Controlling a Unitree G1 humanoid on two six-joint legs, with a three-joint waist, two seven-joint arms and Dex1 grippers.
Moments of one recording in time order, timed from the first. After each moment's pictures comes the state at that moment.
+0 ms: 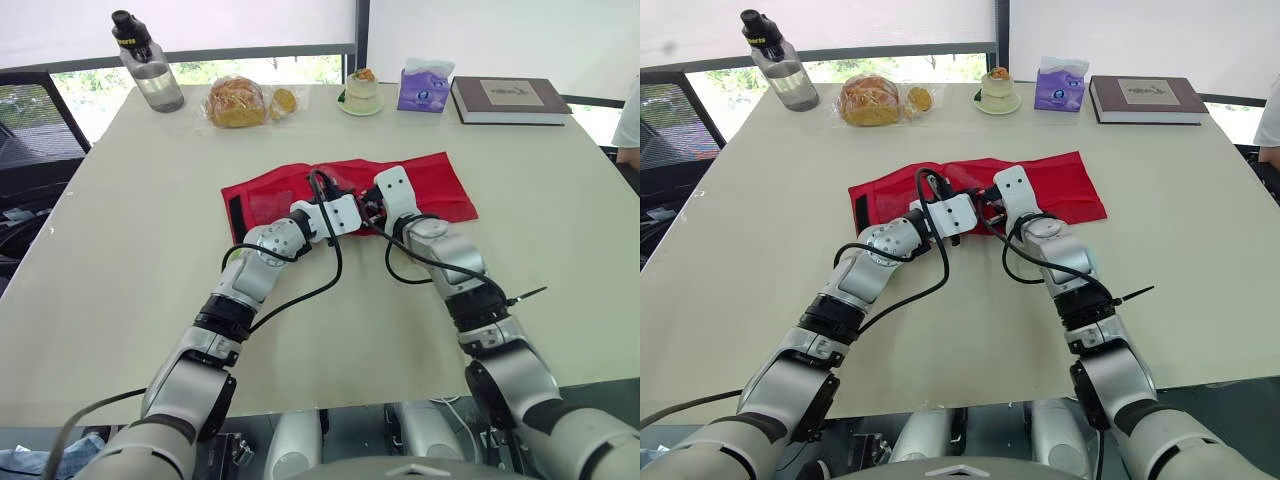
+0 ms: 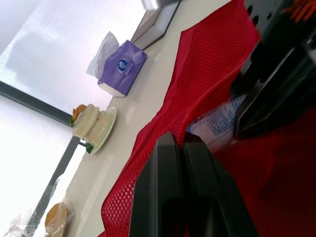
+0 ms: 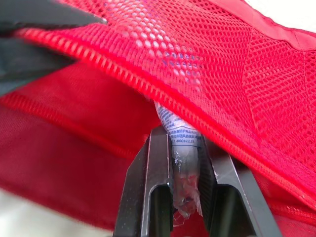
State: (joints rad) left arm -0.66 0.40 -0.28 0.37 0.40 -0.23 -0.41; right arm -0.79 0.02 0.13 0.35 0.05 0.68 0.17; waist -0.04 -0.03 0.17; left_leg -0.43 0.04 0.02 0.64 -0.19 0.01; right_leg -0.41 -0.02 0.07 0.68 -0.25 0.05
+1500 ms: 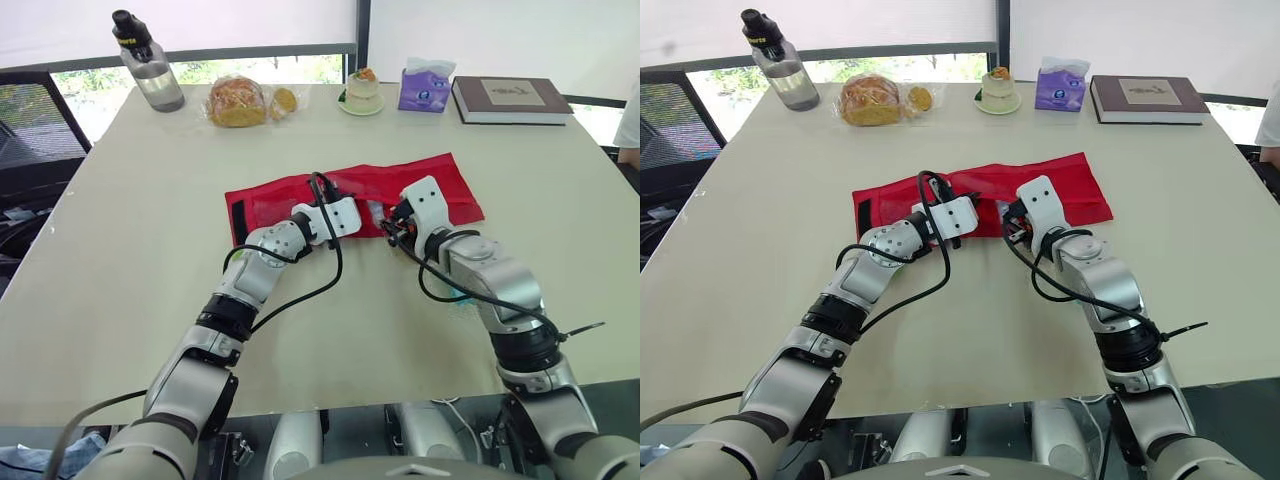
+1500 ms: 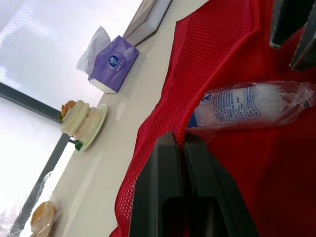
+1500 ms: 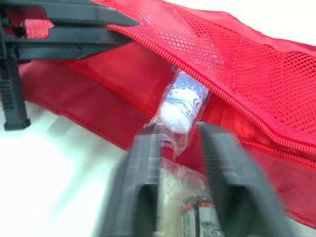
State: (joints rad) left arm -0.67 0.39 -0.28 0.42 0.39 -0.25 -0.42; right arm -0.56 -0.21 0.18 -0.20 0.14 0.94 0.34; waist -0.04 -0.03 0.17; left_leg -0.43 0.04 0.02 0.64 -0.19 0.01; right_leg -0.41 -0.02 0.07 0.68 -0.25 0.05
